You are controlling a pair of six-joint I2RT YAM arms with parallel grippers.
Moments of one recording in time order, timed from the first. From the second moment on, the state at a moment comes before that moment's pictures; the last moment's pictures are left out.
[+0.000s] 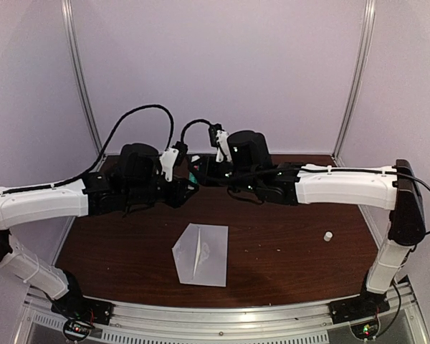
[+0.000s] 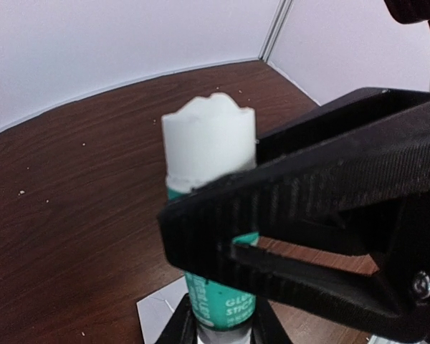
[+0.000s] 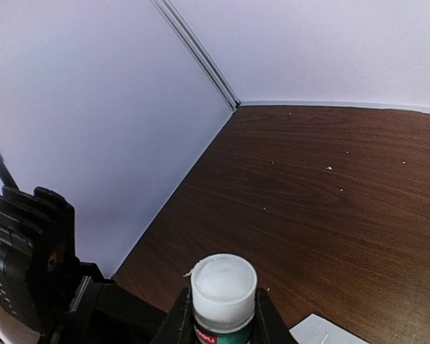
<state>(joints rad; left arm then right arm) -0.90 1.36 1.01 -0.10 -0.04 -0.31 1.01 1.76 1.42 0.08 0.09 0.62</state>
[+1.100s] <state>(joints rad) -0.90 1.27 0.97 0.22 0.64 -0.31 0.92 1.30 0.88 0.68 -0.49 0.61</state>
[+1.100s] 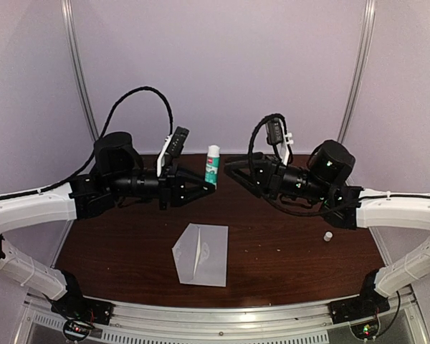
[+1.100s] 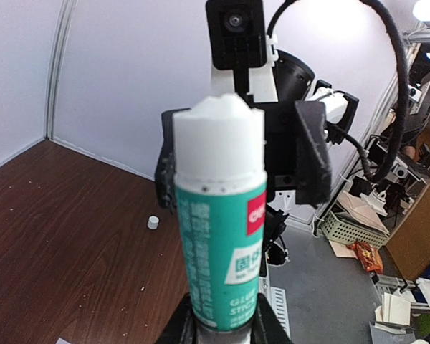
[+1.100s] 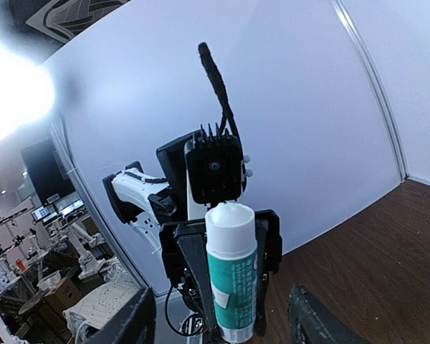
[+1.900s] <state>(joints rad) -0.90 1.27 0.97 0.22 0.67 -0.30 0.95 1.41 1.00 0.64 -0.56 0.56</state>
